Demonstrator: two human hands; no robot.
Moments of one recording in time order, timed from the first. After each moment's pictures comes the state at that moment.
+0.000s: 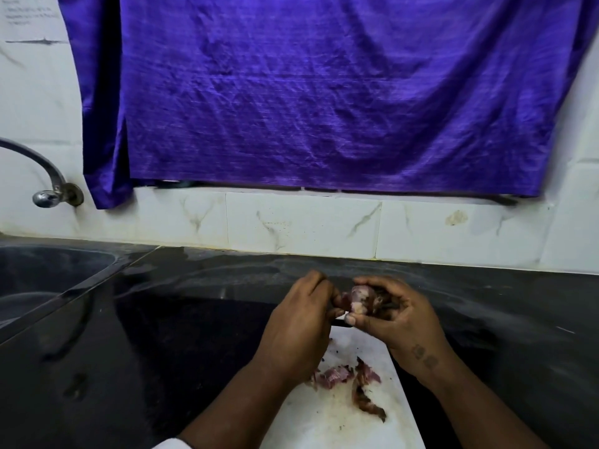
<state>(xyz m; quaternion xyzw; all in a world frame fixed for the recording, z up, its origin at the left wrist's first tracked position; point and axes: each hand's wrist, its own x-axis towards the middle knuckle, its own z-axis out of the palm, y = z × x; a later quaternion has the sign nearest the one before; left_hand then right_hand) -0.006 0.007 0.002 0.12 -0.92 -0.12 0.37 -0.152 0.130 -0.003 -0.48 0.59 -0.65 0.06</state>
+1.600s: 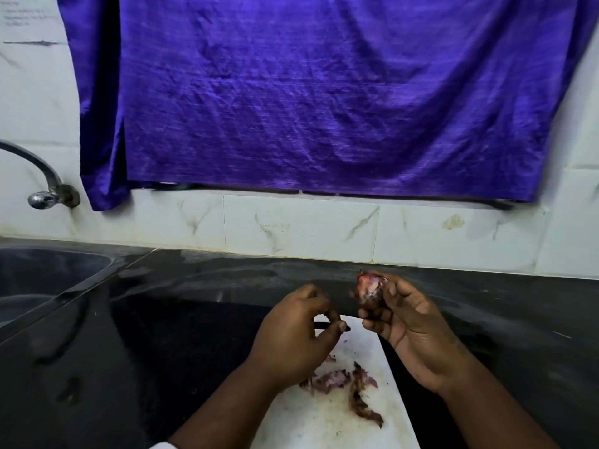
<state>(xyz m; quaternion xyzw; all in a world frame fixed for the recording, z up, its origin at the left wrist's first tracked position) -0.004 0.000 -0.002 0.13 -0.91 -0.21 0.34 -0.153 0.140 0.009 -0.33 0.44 -0.77 0.31</state>
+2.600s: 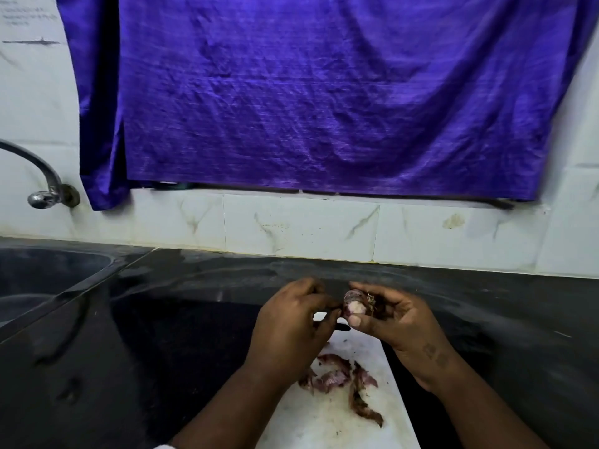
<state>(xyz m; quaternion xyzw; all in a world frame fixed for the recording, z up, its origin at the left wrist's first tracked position) -0.005 -0.001 0.000 0.11 -0.88 -0.13 0.44 -0.149 0.136 0.003 -0.44 0.55 -0.69 0.18</state>
